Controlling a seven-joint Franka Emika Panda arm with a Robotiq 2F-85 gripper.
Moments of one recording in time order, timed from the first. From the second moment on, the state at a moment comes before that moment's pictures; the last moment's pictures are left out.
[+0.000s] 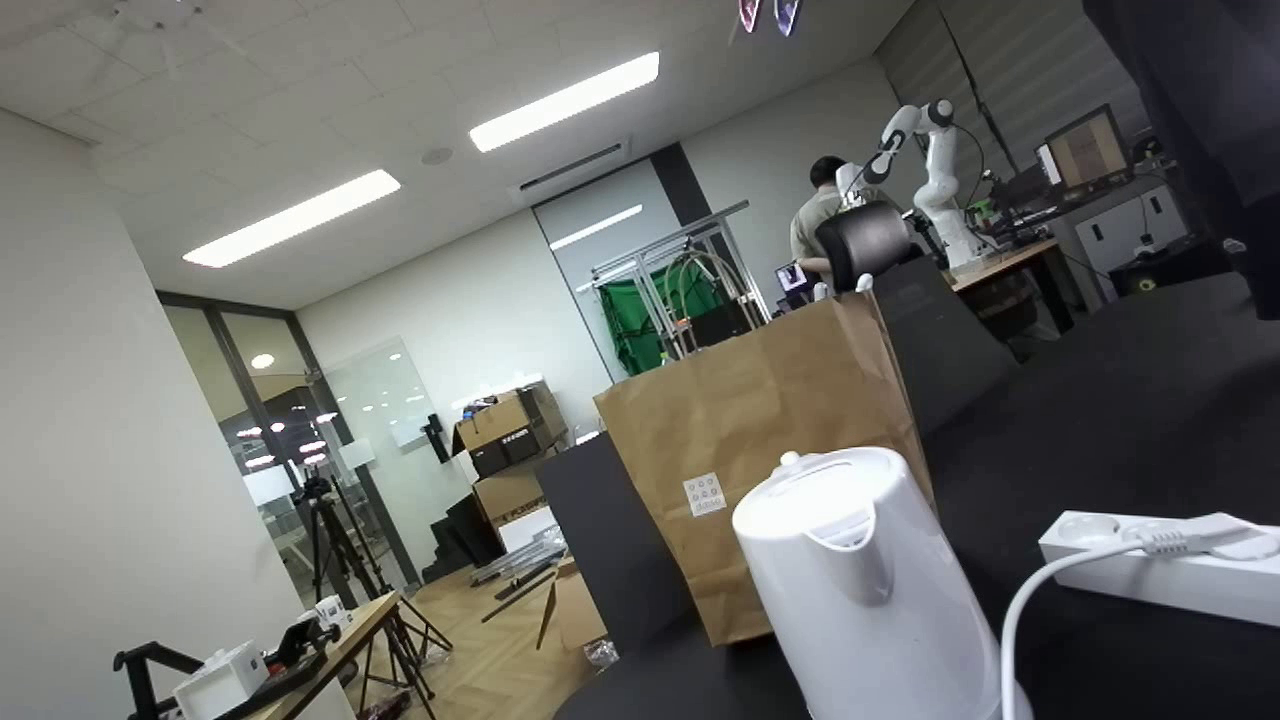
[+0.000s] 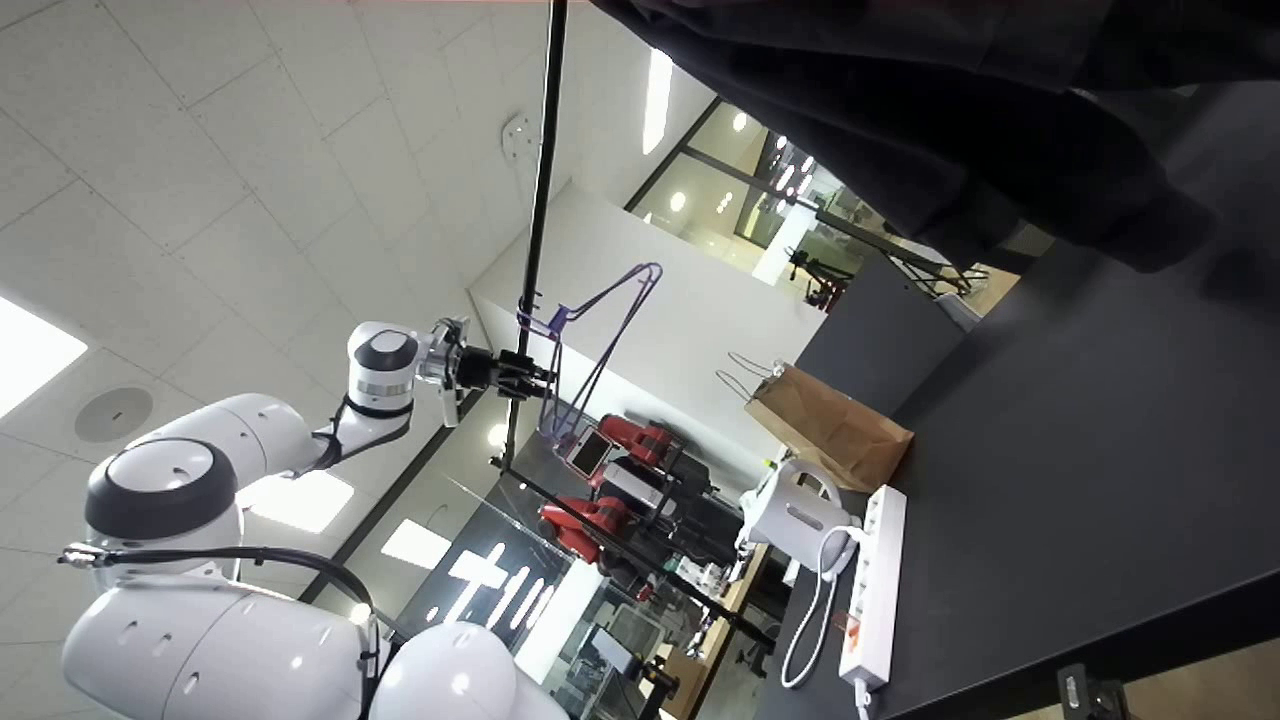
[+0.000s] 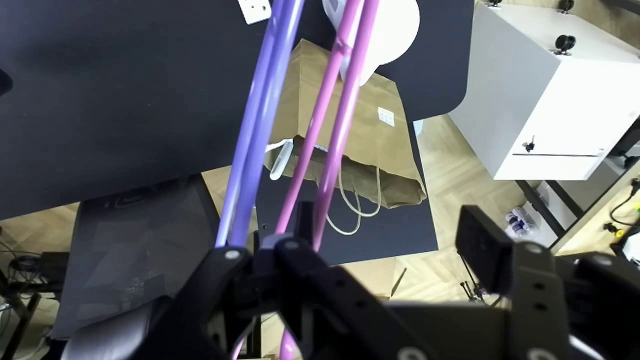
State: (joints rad) arm 0.08 -0.29 0.29 -1.76 -0.02 1.91 0.58
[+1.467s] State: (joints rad) arm 0.07 -0.29 0.28 -1.76 -0.08 1.90 0.60
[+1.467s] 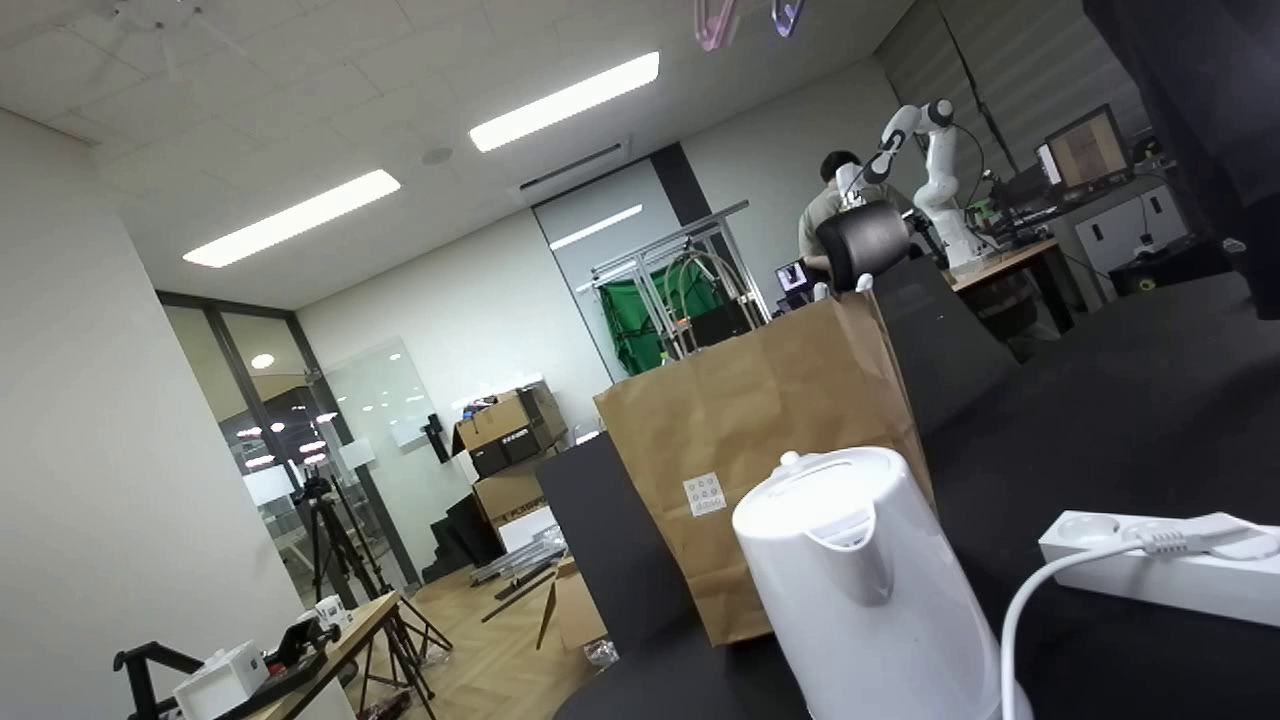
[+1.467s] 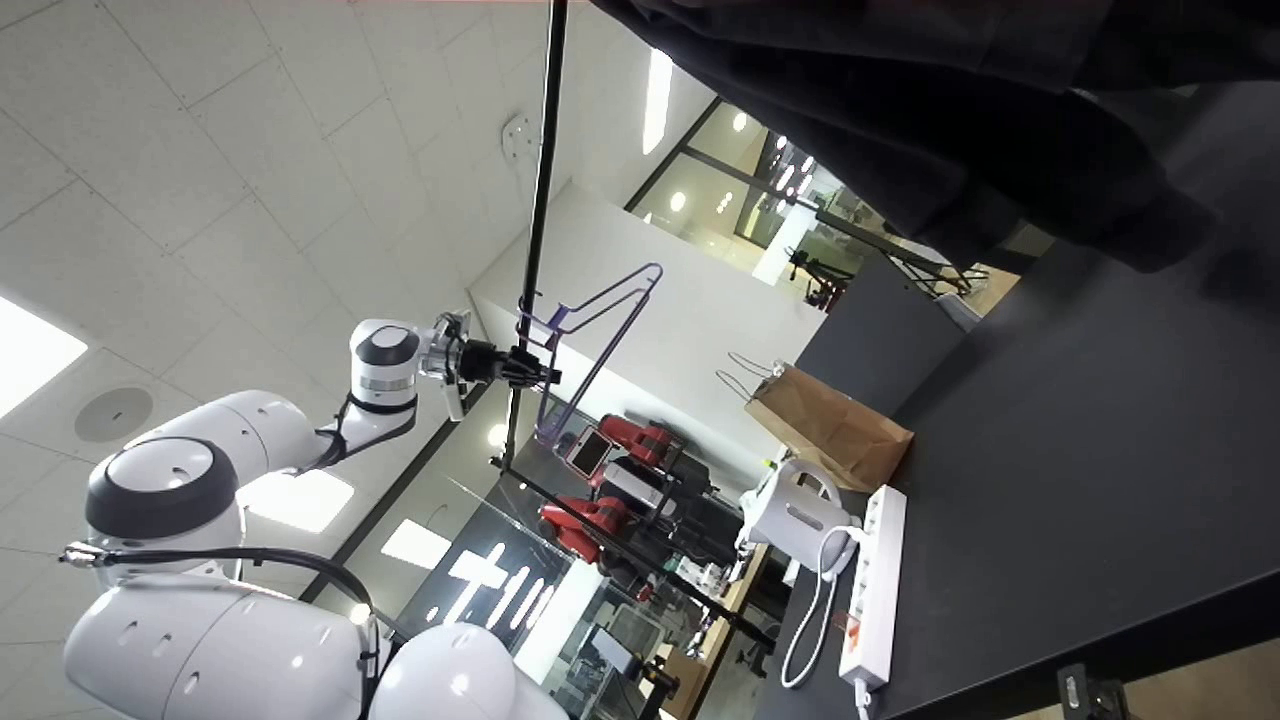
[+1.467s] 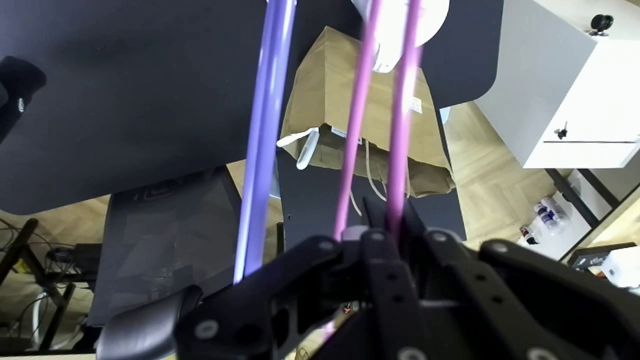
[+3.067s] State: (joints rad) arm 0.12 -0.47 0.20 -1.72 0.18 1.53 0.32
